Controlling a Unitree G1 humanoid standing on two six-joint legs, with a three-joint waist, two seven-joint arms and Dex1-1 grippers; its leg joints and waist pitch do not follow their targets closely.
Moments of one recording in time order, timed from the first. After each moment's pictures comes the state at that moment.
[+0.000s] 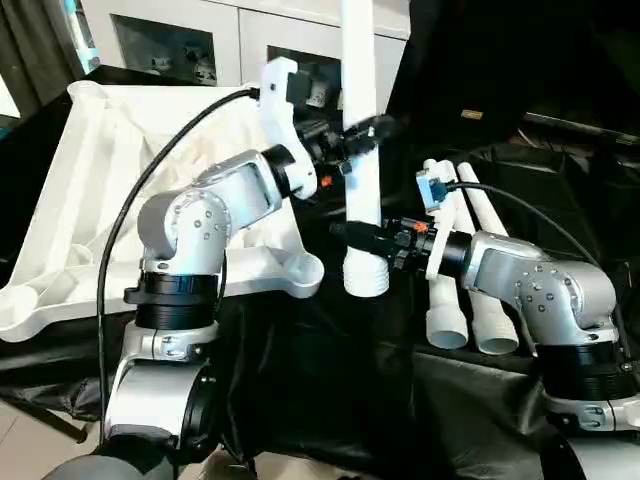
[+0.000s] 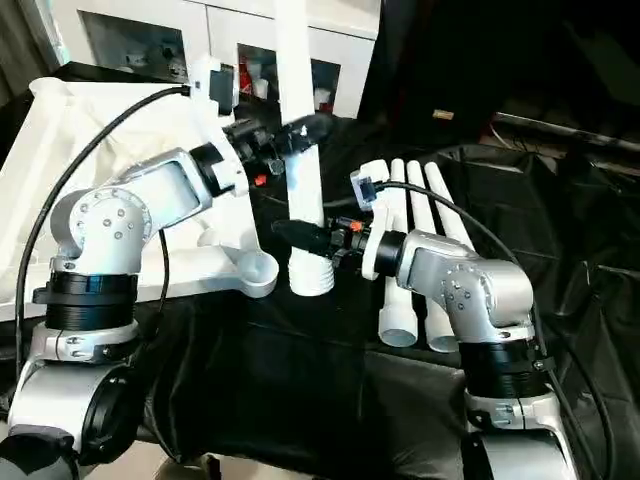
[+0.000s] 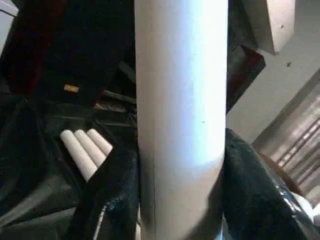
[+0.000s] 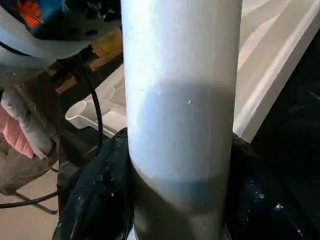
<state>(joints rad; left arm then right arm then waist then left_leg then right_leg) -0.83 0.06 0.15 0.11 -0.66 0.91 -0.40 -0.54 -0.29 -0.01 0.02 0.64 0.95 0.71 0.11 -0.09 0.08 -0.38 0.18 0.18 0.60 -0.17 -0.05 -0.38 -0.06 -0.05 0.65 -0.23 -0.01</state>
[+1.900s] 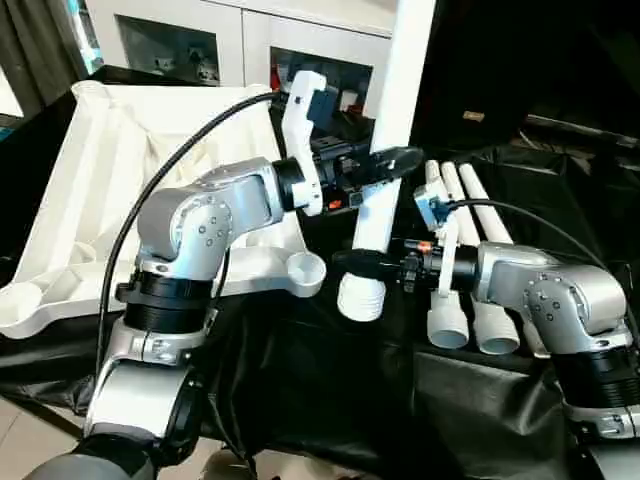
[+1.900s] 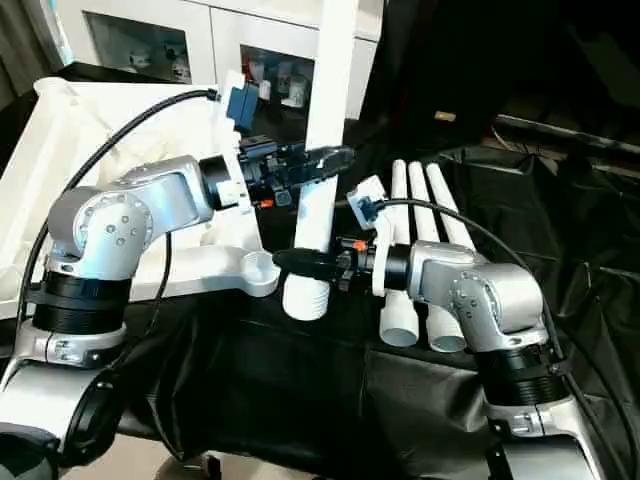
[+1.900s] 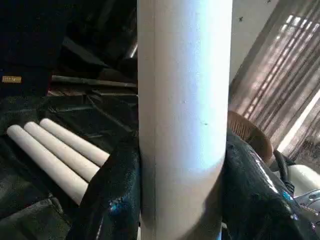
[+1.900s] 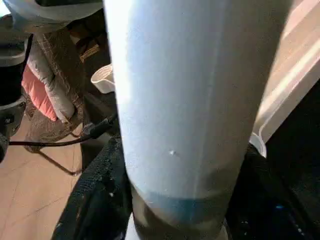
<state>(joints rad) -0.82 0.15 0.00 0.09 -0.66 0.91 -0.63 -0.51 -0.39 0.08 0.00 0.64 0.93 0.86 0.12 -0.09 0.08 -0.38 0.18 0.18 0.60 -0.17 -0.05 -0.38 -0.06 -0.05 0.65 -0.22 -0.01</state>
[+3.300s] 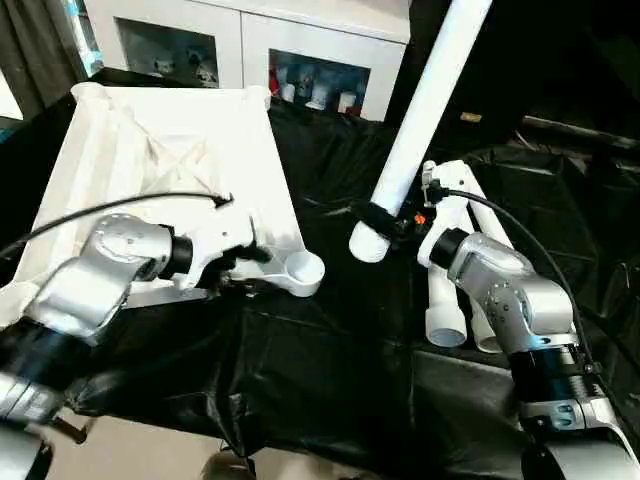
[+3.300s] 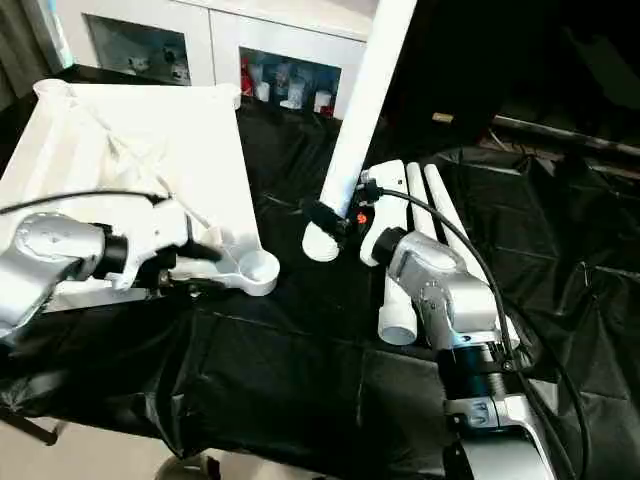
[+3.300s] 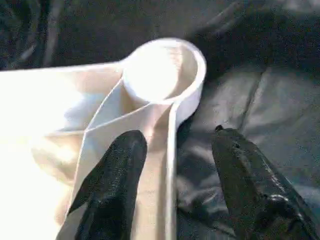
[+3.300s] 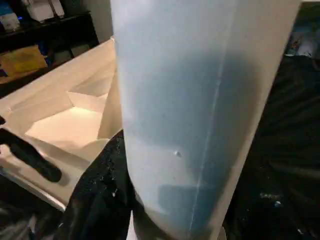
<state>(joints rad) -0.61 0.70 -0.38 0.32 -0.09 0.24 -1.13 -0.52 -0.21 0.01 0.24 0.39 0.45 0.59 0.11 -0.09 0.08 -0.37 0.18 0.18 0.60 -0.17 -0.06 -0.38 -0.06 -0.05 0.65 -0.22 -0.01</state>
